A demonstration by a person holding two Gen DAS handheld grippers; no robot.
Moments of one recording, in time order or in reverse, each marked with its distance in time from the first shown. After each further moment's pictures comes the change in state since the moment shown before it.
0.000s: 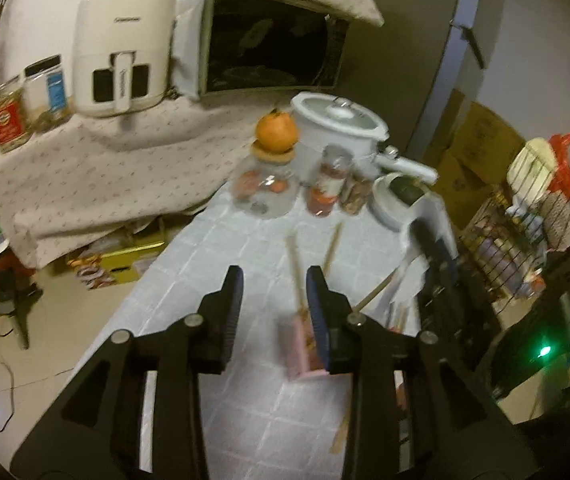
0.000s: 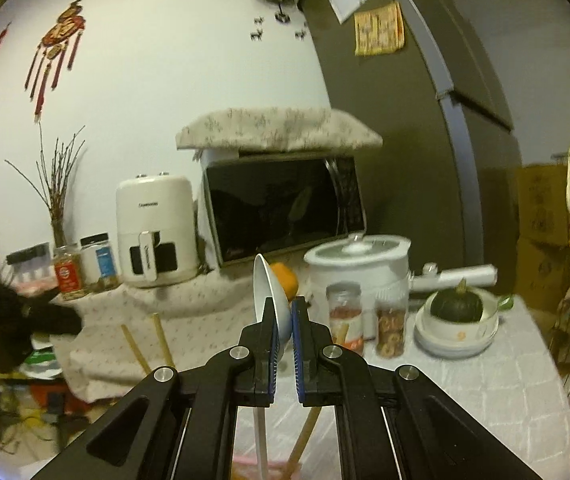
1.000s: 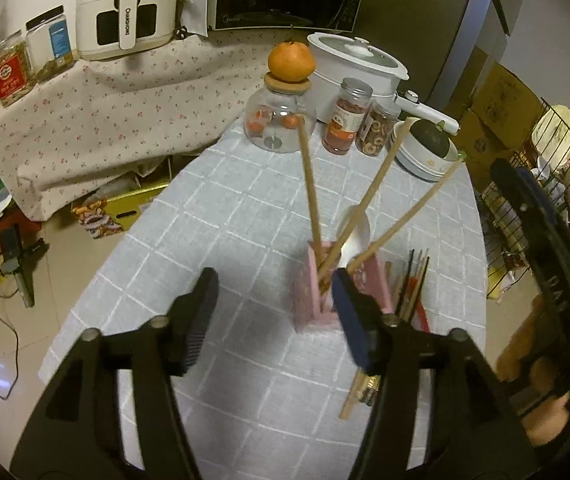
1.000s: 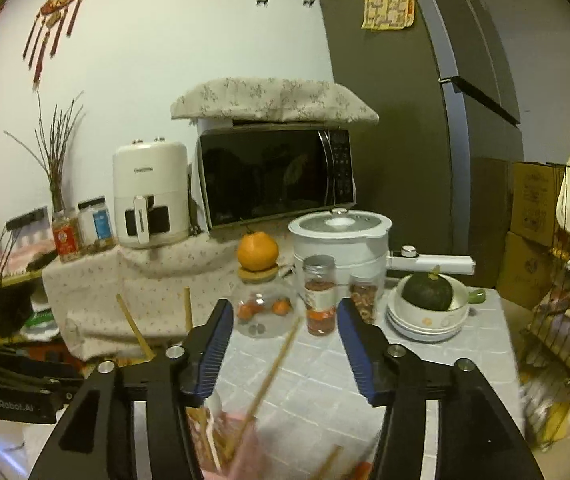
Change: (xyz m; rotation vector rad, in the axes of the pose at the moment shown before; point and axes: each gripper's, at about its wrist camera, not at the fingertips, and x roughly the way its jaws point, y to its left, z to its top) left arm 0.020 -0.014 -0.037 -0.030 0.167 0.042; right arm -0.027 -0.041 0.042 -0.073 0.245 0.010
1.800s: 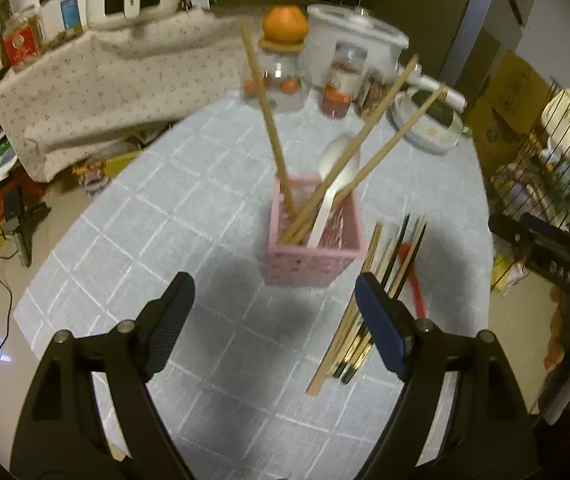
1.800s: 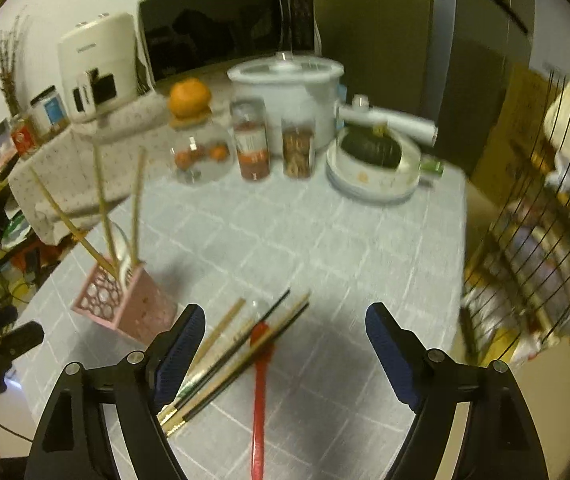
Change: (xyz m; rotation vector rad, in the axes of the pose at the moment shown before) left arm 0.022 -0.038 -0.049 -0.037 0.060 0.055; right arm 0.037 -0.092 -0.047 0.023 0.604 -0.060
